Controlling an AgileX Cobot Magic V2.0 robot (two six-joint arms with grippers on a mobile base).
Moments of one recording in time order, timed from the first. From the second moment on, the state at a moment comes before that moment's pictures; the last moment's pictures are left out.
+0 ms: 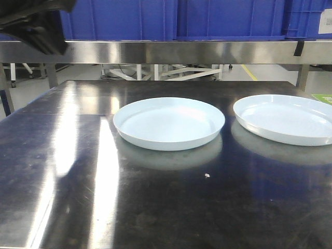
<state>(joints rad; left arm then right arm) -0.34 1.44 -1.08 -0.16 0.47 0.14 0.03 -0.01 0.03 0.00 0.10 0.12</state>
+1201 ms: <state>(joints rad) -0.21 0.47 -0.32 -0.01 0.07 0.14 0.03 -0.01 0.03 0.00 0.10 0.12</state>
